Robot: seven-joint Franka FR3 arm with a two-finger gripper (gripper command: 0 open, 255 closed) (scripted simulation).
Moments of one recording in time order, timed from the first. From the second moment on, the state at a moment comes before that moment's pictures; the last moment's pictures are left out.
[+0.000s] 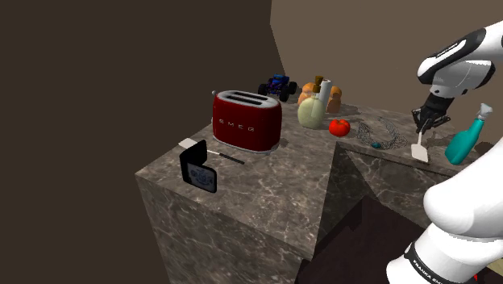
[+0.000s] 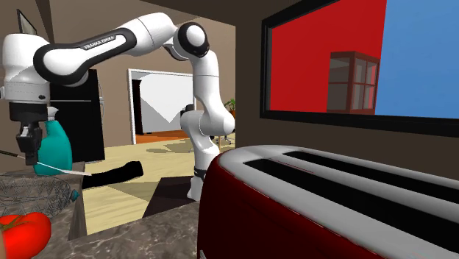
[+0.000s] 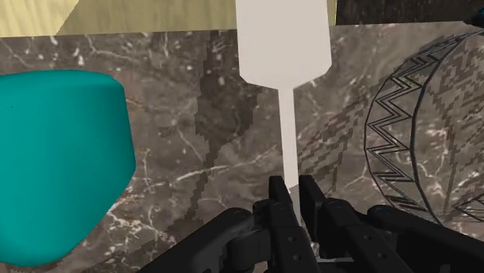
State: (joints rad) arm -0.62 0.00 -0.56 -2.12 0.00 2.19 -0.03
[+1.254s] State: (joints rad) arm -0.62 0.10 -0.56 -2.20 0.08 2.35 -0.08
